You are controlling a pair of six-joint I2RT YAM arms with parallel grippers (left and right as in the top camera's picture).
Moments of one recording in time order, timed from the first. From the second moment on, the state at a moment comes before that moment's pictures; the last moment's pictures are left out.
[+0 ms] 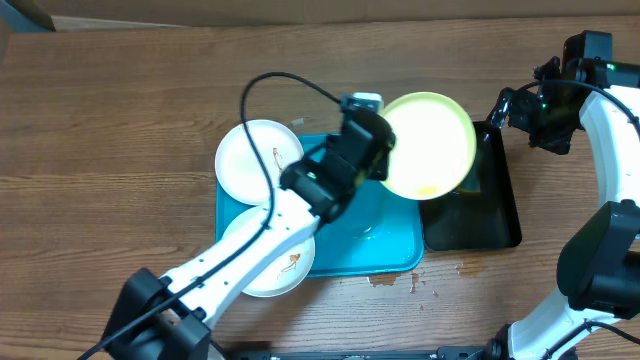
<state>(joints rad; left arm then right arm) -0.75 1.64 1.25 -0.33 -0.22 -0.49 -0.20 1.89 1.65 -1.12 -0.23 0.16</state>
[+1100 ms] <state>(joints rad) -1.12 1.72 1.25 0.10 -0.67 0.33 -0.20 1.89 1.65 -1.12 -0.23 0.17</state>
